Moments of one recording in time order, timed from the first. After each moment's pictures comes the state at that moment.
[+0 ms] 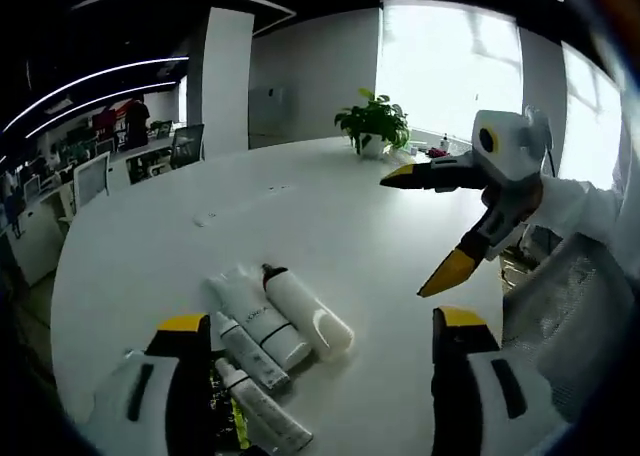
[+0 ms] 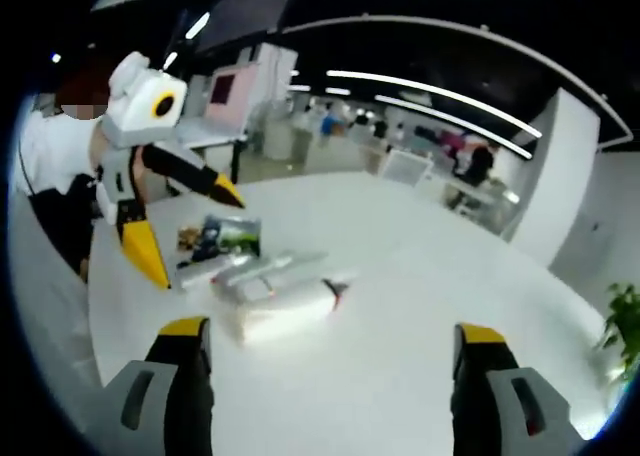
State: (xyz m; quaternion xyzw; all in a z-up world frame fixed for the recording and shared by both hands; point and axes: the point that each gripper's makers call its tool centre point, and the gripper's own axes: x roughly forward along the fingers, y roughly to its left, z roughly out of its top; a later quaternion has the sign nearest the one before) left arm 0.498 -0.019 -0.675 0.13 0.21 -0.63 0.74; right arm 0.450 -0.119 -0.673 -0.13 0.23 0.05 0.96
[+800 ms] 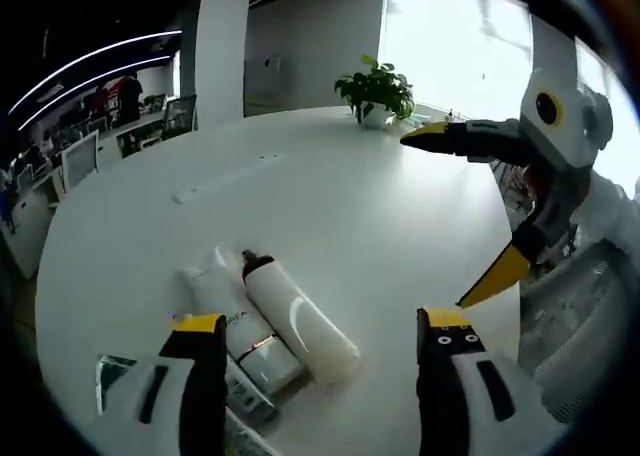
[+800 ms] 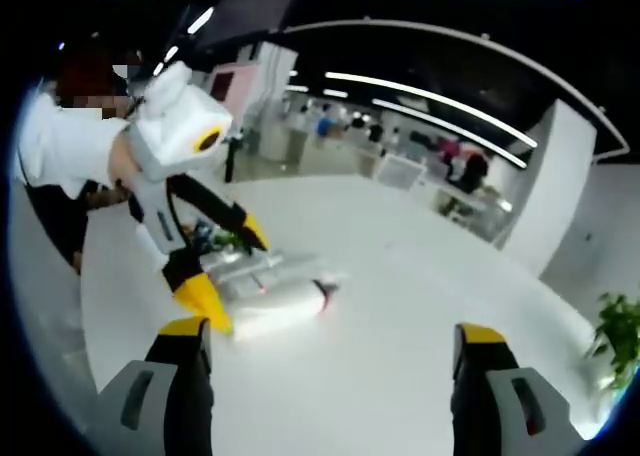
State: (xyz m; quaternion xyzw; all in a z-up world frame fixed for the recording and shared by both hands) left arm 0.502 -0.061 -0.718 0.16 0.27 -0.62 0.72; right arm 0.447 -0.121 -0.665 -0.16 0.22 0.04 0.96
